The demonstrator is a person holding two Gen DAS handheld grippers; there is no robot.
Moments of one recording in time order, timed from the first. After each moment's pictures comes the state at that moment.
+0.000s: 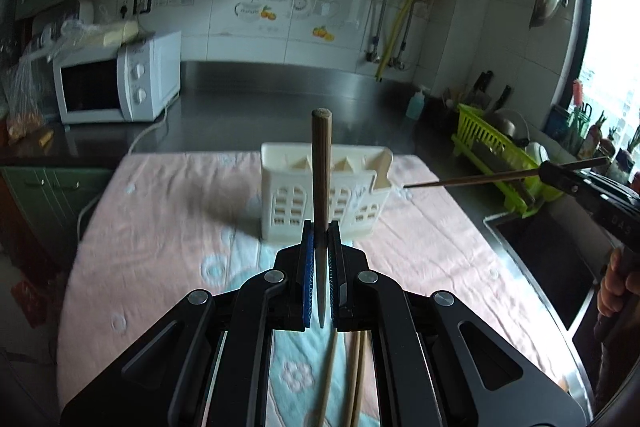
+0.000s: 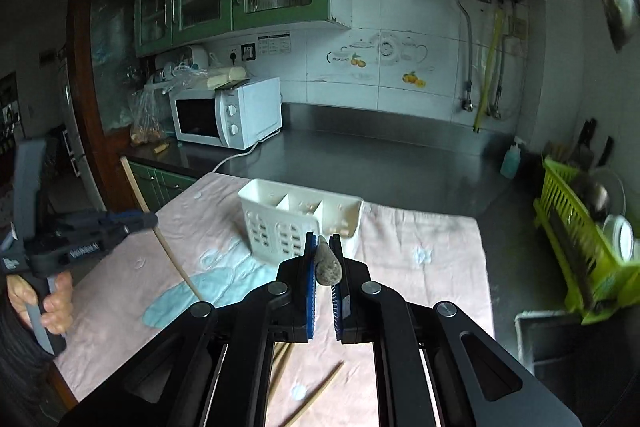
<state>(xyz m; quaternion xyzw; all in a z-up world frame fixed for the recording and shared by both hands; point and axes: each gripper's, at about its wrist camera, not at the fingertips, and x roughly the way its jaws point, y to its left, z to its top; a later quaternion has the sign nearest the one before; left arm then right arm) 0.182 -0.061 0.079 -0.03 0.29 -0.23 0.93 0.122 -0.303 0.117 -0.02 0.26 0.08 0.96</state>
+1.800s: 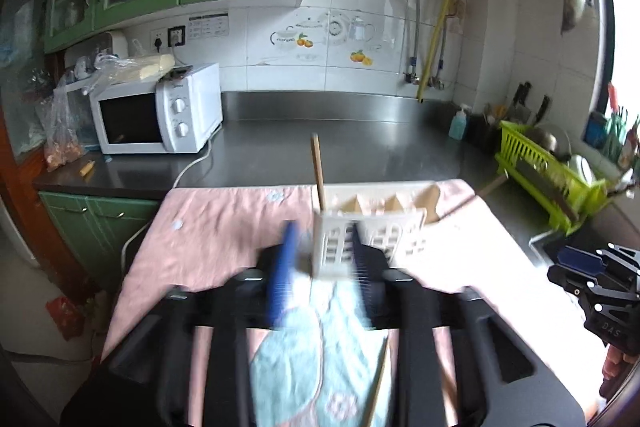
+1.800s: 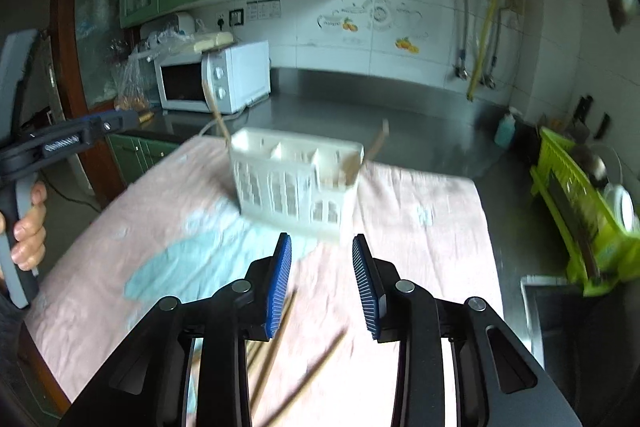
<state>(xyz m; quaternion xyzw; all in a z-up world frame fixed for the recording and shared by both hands) 0.186 -0.050 0.091 0.01 0.25 -0.15 0.96 0.109 -0.286 0.055 -0.02 0.31 0.05 0.95</state>
